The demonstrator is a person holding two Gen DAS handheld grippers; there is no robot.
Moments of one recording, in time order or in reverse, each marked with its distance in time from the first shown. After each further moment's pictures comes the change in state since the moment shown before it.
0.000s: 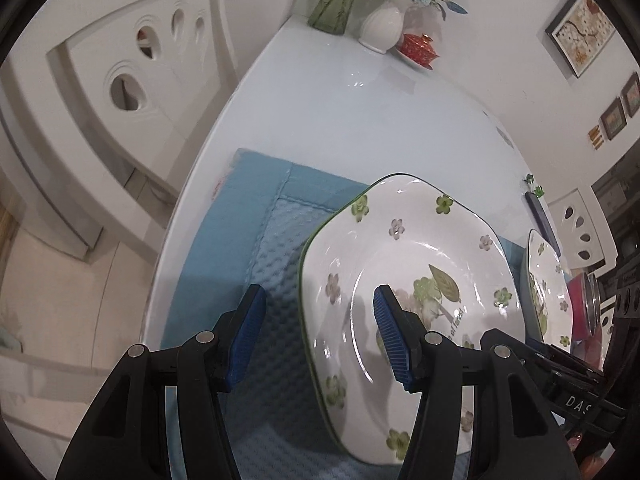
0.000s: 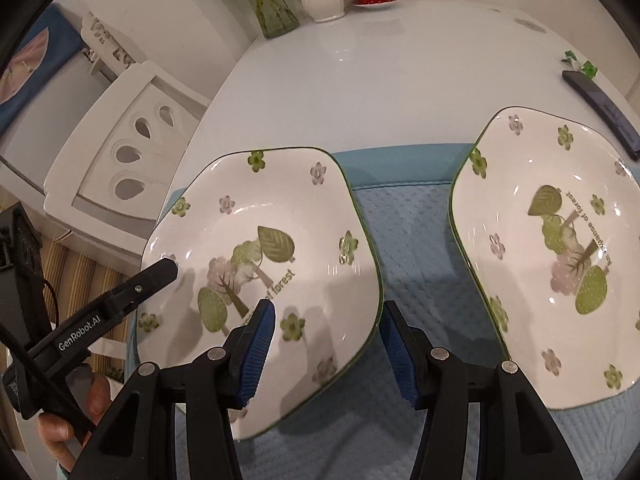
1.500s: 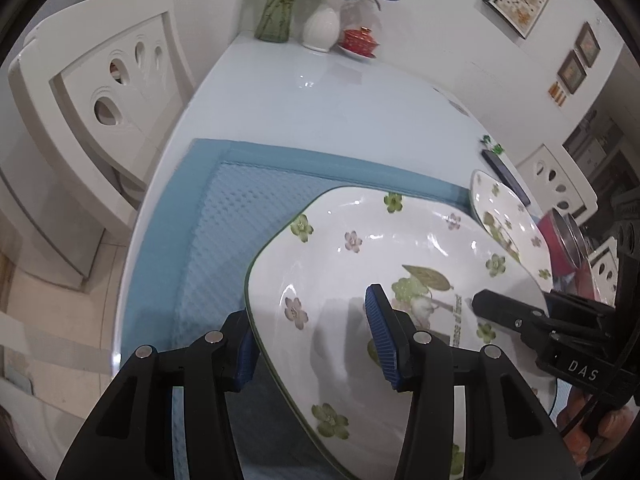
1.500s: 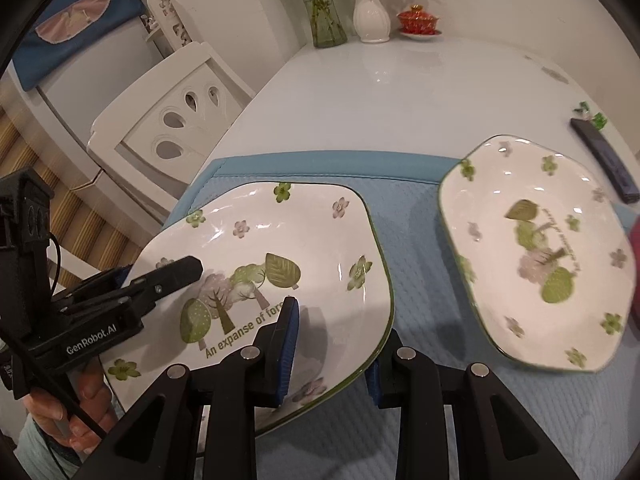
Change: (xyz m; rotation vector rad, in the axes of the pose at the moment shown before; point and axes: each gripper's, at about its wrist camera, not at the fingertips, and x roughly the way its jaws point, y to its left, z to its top) left arm -0.035 -0.038 -0.052 0.155 -0.035 -0.040; right arm -0.044 0.007 -0.046 -0.201 -0.060 0.005
